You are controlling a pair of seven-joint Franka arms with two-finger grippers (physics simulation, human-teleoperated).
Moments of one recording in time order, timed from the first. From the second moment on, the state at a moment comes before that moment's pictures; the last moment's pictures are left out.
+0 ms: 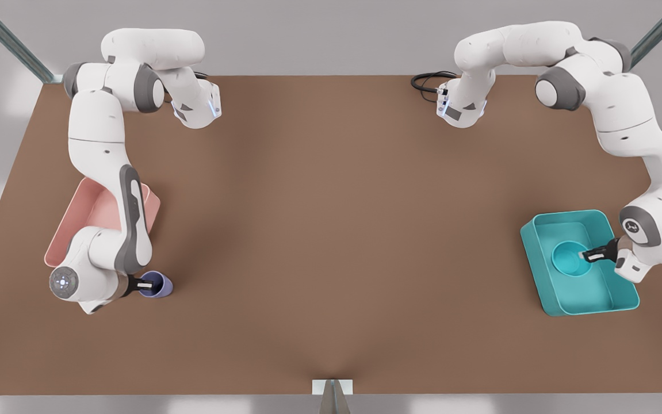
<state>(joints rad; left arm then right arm) 0.31 0.79 0.20 -1.41 -0.18 1.97 0.25 0.05 0.81 -0.17 -1.33 0.17 1.97 -0.08</state>
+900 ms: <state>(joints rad) 0.11 0.35 -0.21 -1.36 0.07 1.50 0.05 -0.22 0.45 -0.17 -1.81 0.01 2.06 -0.34</state>
